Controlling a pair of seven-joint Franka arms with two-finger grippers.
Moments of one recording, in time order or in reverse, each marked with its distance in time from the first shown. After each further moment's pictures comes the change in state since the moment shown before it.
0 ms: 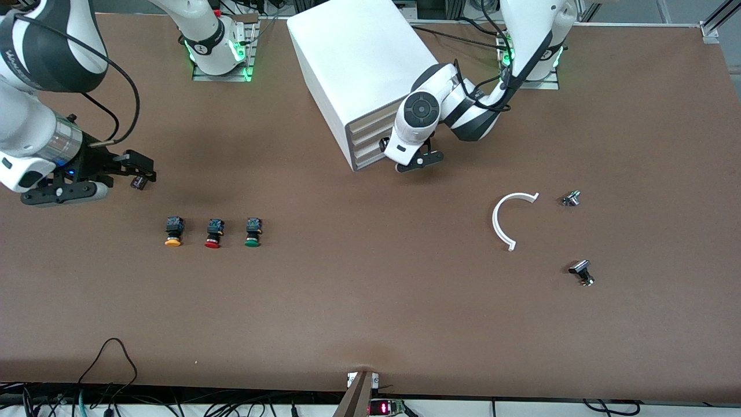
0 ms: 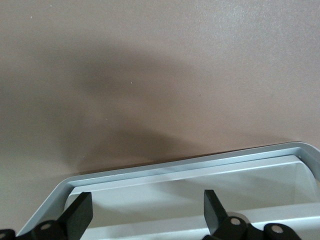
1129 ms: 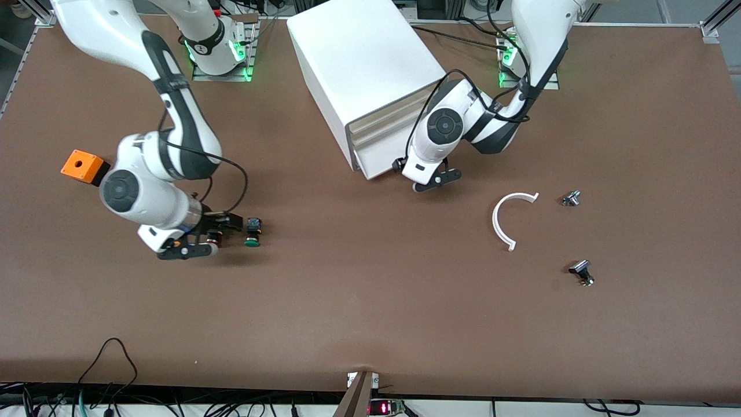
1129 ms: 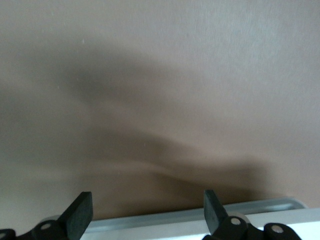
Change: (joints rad) left arm 0.003 0.000 0.089 0.008 0.000 0.045 0.056; right arm 0.003 0.357 0.136 -0.009 0.067 0.356 0.072
